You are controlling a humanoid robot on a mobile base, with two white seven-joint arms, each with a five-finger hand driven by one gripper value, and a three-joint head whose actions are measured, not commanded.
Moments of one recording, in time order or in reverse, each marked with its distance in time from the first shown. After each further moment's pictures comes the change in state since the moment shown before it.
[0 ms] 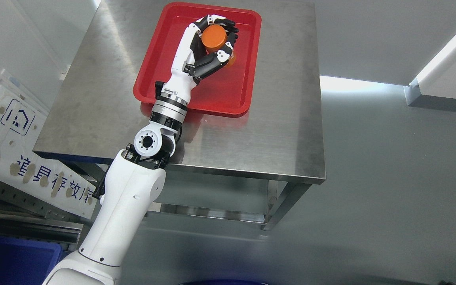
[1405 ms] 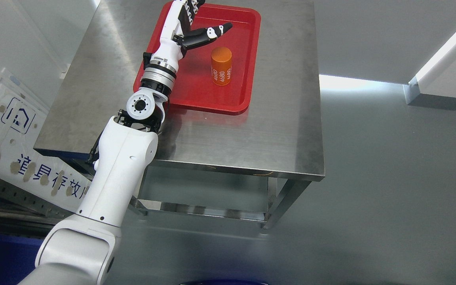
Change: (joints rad) left arm -0.199 0.007 0.116 0.237 -0.030 0.024 -0.001; right arm 0.000 0.000 0.000 0.000 0.000 0.000 -0.005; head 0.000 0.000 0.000
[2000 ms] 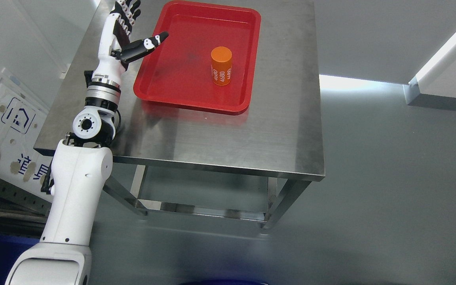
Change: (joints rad) left arm 0.196 0.129 0.190 -0.094 0.001 -0.080 -0.063; right arm 0.000 0.000 0.000 0.000 0.000 0.004 0.004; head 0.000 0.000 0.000
